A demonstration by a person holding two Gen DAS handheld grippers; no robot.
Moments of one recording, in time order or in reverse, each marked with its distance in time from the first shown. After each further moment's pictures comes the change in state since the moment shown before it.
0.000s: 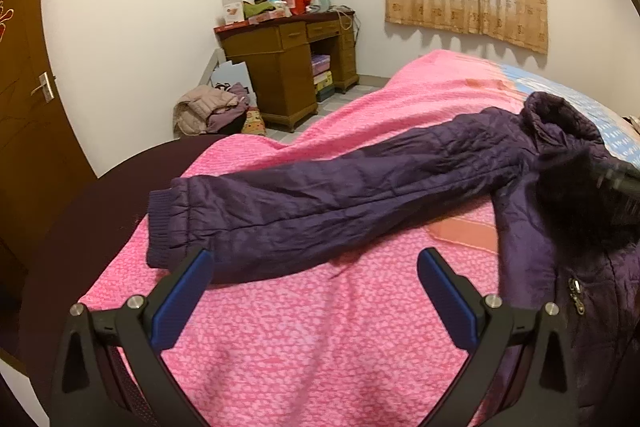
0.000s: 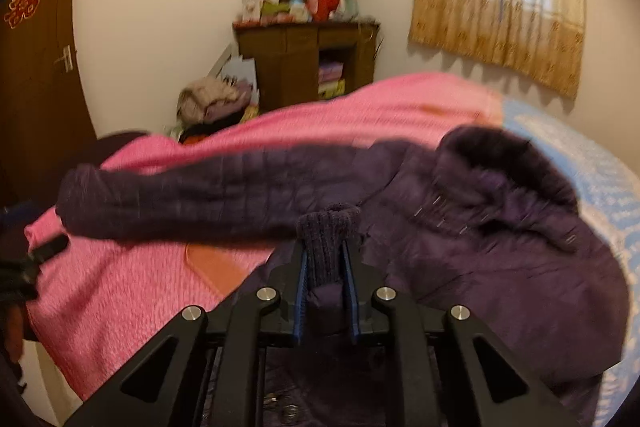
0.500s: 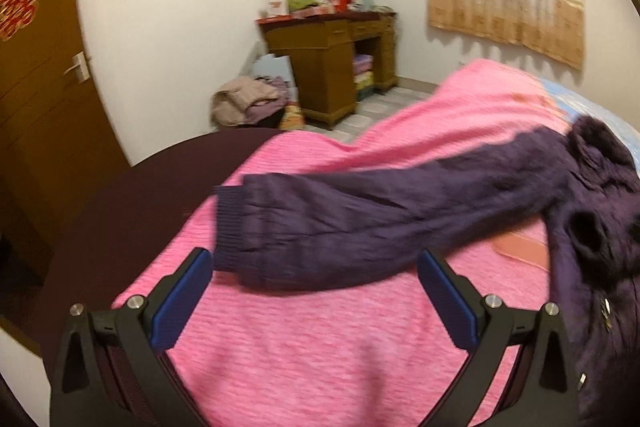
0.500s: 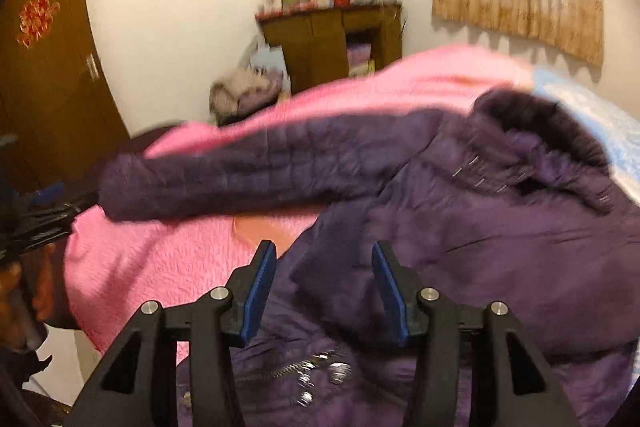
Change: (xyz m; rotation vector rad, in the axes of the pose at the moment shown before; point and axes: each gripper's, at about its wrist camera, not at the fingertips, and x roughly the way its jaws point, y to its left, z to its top) left arm 0.006 0.059 0.004 -0.092 0.009 0.123; right arm -0.050 -0.014 -0.010 0.070 -0.041 0.070
